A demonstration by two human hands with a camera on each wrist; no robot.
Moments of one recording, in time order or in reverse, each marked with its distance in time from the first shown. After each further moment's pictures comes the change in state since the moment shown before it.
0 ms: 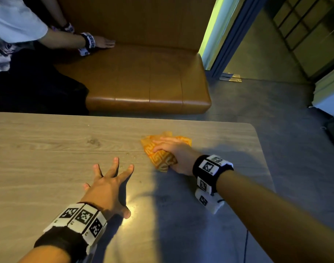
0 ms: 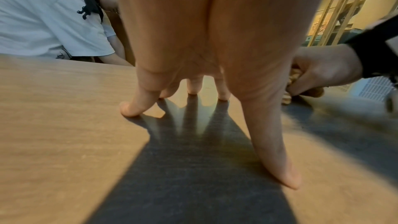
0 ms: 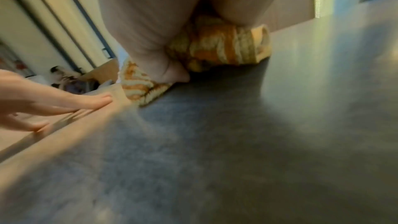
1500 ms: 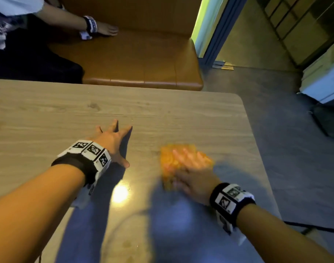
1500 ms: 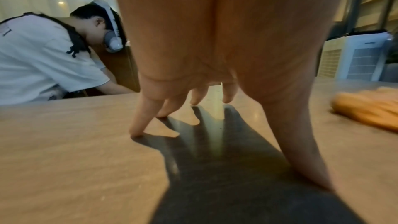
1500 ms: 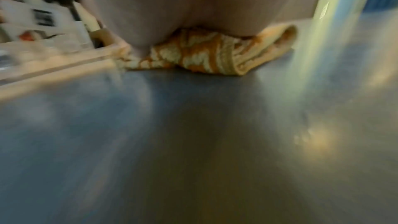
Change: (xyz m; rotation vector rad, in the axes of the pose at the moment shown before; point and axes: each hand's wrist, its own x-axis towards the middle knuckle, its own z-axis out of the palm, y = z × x) left_hand -0.001 0.003 0.002 0.241 0.082 0.026; right_hand -0.182 -0.037 0.101 -0.520 0.106 0.021
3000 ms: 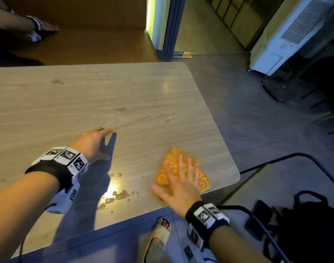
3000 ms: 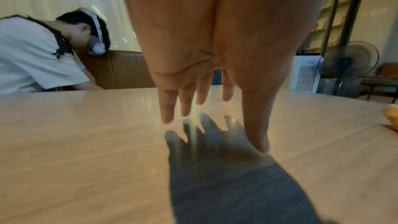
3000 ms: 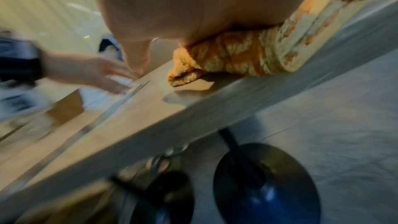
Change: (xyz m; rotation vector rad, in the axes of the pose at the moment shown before) left_hand -0.131 0.059 0.099 -0.128 0.165 0.212; right_hand -0.193 -0.166 -0.019 0.358 -0.246 0.711
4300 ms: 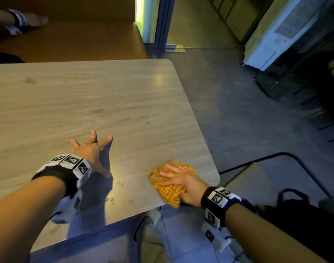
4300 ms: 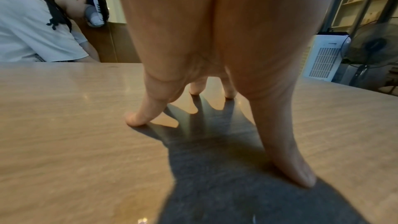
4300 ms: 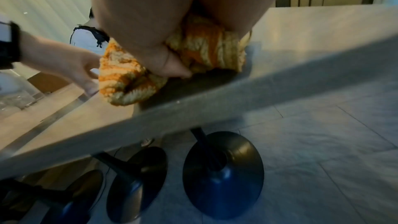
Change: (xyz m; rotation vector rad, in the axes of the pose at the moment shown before) left_hand 0.022 0.060 0.026 0.182 -0.230 -0.125; right_hand 0.028 0.134 -0.014 0.334 -0.067 -0.535
